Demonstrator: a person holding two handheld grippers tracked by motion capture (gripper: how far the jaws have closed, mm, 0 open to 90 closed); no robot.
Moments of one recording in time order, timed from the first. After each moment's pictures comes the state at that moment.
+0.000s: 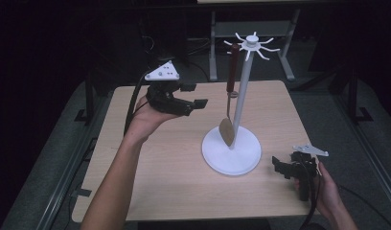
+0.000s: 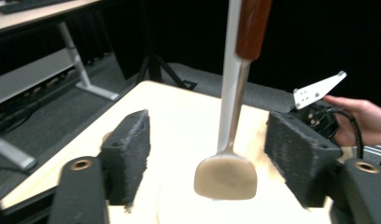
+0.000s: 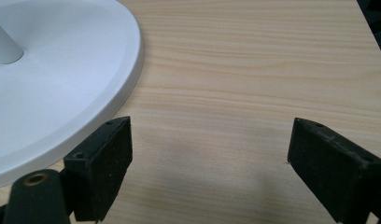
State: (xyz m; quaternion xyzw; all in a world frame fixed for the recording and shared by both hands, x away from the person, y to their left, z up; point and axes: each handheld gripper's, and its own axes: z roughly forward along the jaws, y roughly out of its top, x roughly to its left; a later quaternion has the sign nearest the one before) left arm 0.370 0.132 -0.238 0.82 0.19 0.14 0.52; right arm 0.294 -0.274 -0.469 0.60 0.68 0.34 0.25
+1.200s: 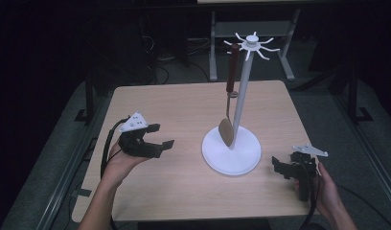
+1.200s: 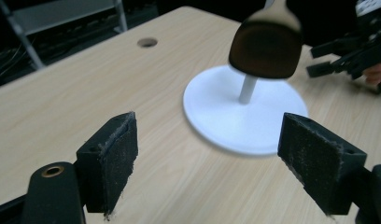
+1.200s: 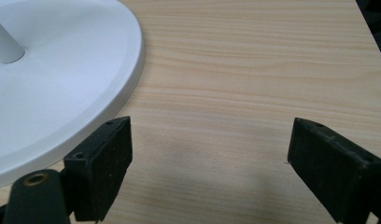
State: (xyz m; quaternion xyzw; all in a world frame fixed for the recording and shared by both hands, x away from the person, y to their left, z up) left arm 0.320 0.216 -0.347 0.81 0.30 0.16 0.47; right arm 0.293 -0.273 -0.468 0.60 0.68 0.34 0.25
